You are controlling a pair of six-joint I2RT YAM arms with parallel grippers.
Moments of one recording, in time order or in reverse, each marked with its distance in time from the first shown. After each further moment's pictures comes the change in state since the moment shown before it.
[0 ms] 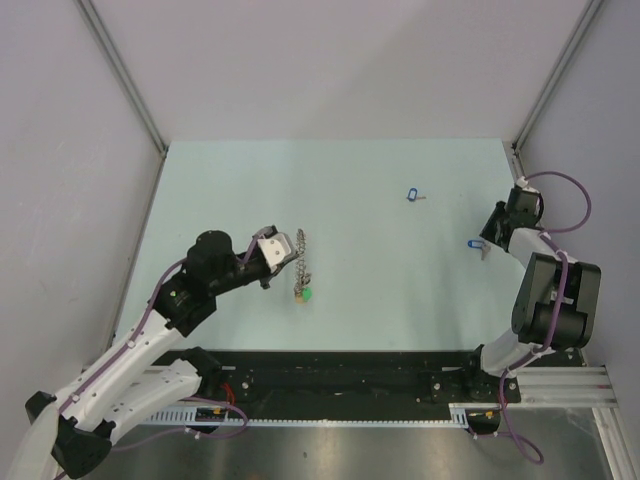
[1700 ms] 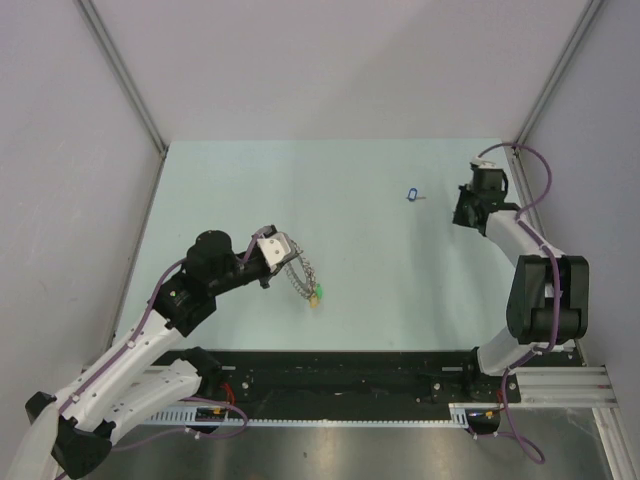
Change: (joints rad) left arm 0.006 -0.001 0.000 0.000 -0.009 0.000; right arm 0.195 0.035 0.178 -0.145 0.034 -0.098
